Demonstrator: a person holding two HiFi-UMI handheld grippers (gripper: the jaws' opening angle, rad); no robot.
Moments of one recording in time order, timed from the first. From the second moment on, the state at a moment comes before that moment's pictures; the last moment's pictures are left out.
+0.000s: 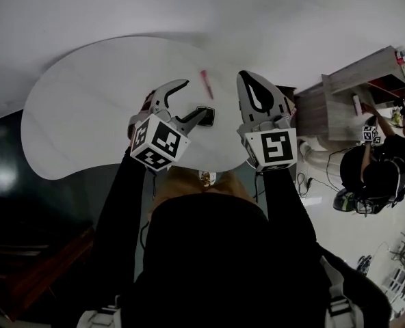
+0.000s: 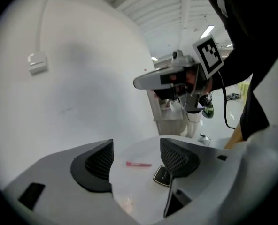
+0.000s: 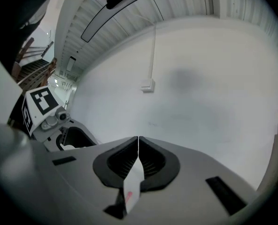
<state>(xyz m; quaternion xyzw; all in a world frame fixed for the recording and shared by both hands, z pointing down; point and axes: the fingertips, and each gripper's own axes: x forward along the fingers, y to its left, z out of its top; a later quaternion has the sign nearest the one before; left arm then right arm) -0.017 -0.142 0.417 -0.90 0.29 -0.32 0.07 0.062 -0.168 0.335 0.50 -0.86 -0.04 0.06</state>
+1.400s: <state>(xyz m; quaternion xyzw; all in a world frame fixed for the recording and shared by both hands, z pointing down) -0.128 -0.196 0.587 -0.84 0.38 -0.37 -0.14 0.050 -0.190 0.373 0.51 -0.85 -0.02 0.13</state>
